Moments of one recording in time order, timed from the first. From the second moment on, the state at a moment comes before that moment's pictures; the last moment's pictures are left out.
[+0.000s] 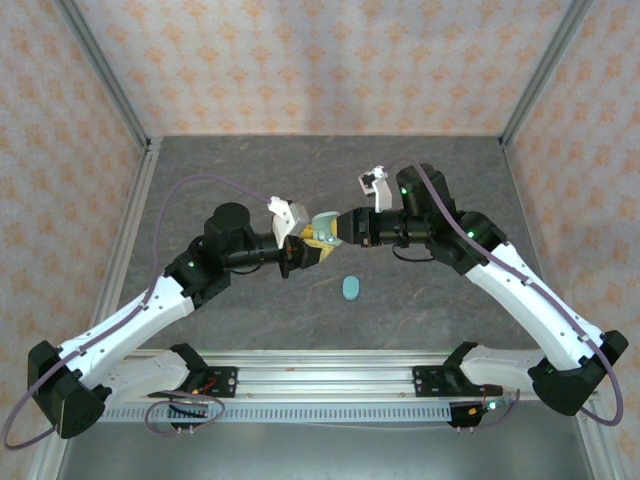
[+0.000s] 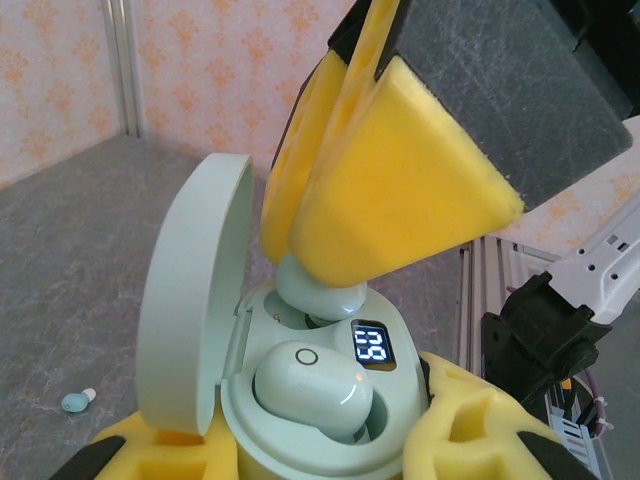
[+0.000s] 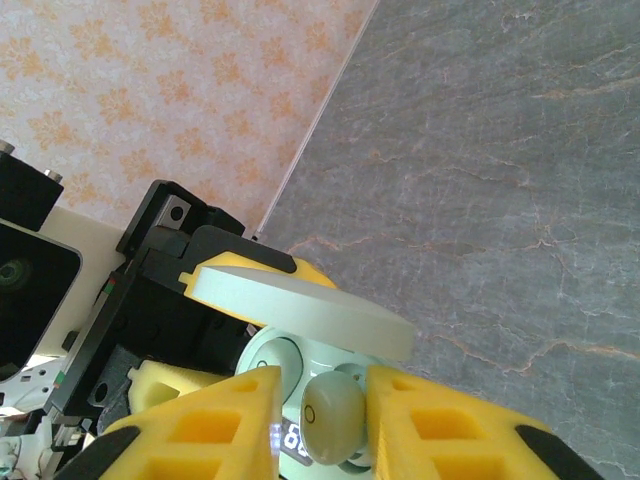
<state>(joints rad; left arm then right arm) -0.65 1.03 0.88 -0.07 0.55 -0.05 0.69 1.17 1.34 -0.71 -0.48 0.60</state>
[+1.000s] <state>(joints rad) -0.65 1.04 0.92 -0.08 0.55 -0.07 0.60 1.26 1.45 -0.74 -0.43 0.76</state>
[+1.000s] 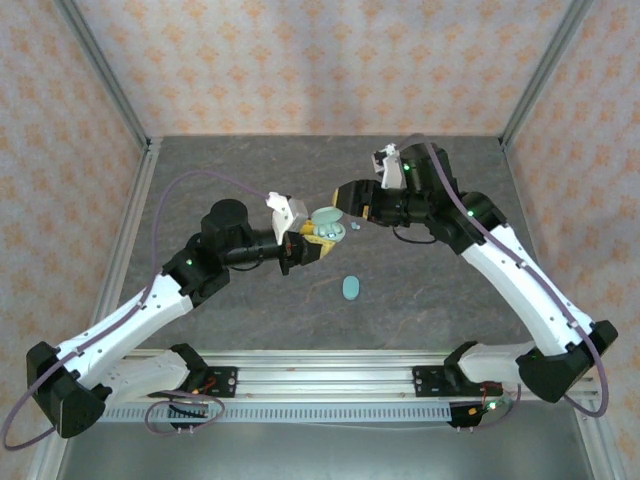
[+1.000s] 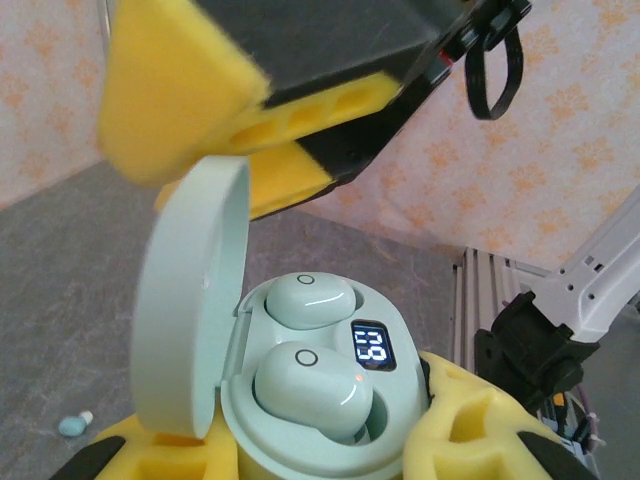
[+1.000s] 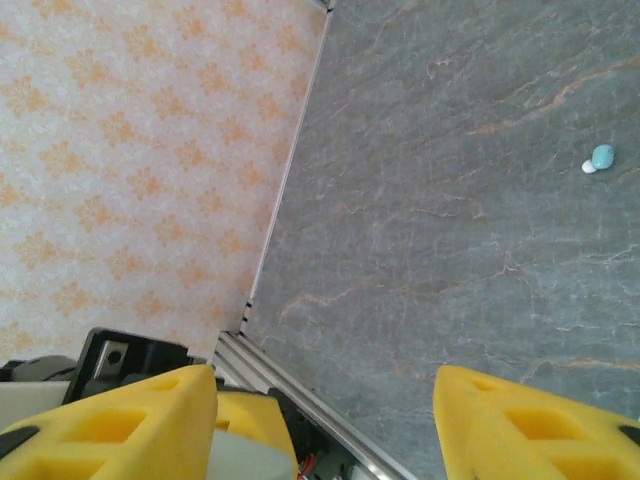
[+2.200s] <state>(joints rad) -0.65 1.12 0.97 -0.01 0.52 -0.23 0.59 1.11 1.11 -0.28 -0.58 1.17</state>
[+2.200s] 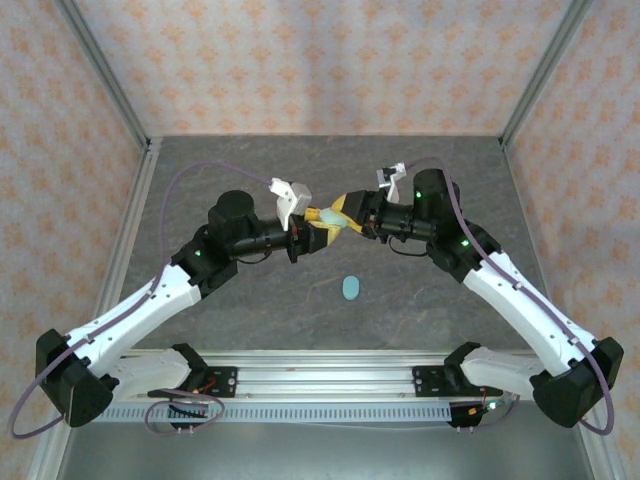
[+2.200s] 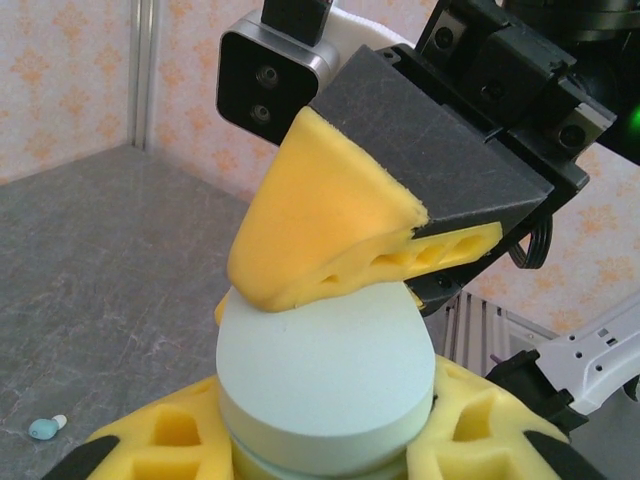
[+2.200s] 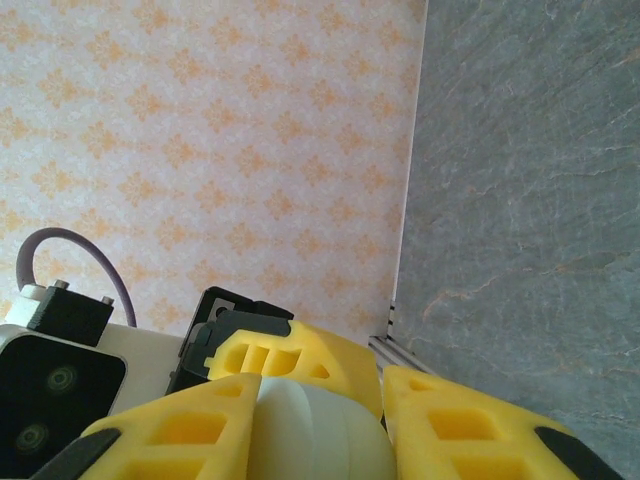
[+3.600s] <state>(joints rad) -0.63 0.70 0.82 -0.56 -0.19 -0.19 0.67 2.18 1.61 -0.13 -0.53 1.06</state>
